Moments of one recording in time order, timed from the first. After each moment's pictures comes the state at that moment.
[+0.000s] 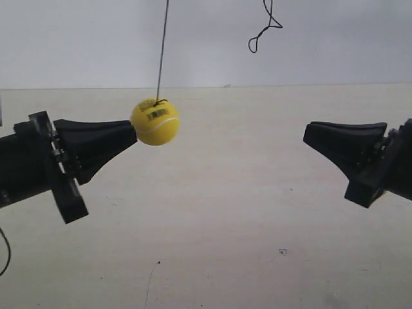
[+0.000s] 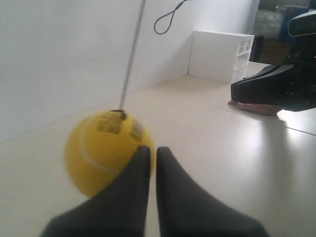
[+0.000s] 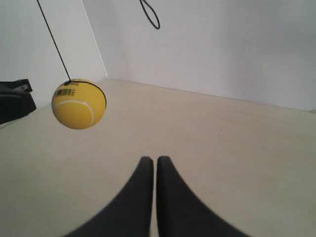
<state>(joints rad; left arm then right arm) -0.17 1.49 -0.36 0.90 -1.21 -0.47 0.01 1.31 -0.29 -1.01 -1.12 0.75</state>
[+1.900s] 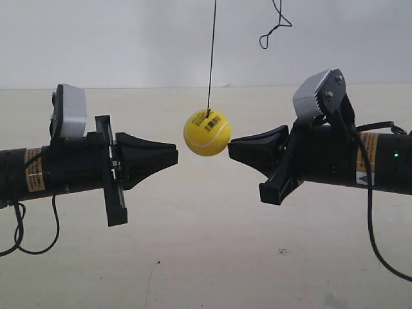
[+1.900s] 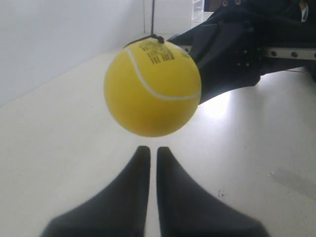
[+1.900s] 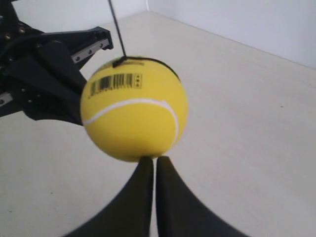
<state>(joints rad) -0.20 1.82 -0.61 1.11 -1.21 -0.37 0.30 1.60 -0.58 -1.07 -0.94 0.70</state>
